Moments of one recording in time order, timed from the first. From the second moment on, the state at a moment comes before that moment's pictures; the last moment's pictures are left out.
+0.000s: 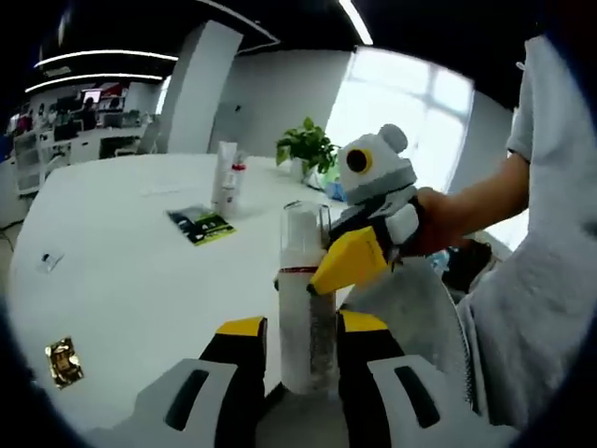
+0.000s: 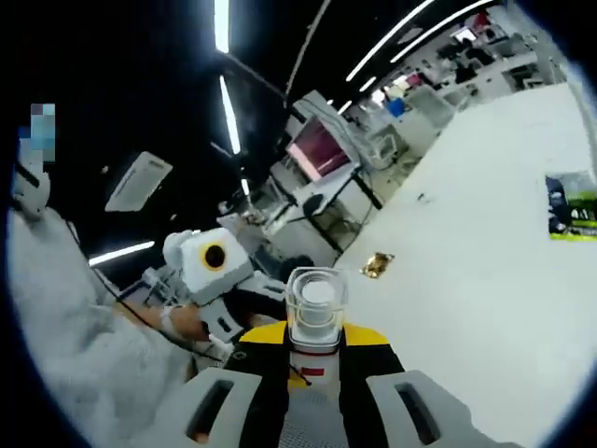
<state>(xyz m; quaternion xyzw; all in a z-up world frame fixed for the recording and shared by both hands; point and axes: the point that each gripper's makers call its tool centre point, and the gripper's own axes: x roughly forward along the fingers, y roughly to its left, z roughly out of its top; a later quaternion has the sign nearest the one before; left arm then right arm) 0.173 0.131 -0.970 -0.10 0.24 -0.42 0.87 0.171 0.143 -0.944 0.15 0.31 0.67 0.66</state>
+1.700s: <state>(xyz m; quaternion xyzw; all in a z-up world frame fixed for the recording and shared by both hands) 0.181 0.142 -0.964 -0.05 0.20 -0.39 0.90 0.193 0.165 -0.923 0.08 0.29 0.70 0.64</state>
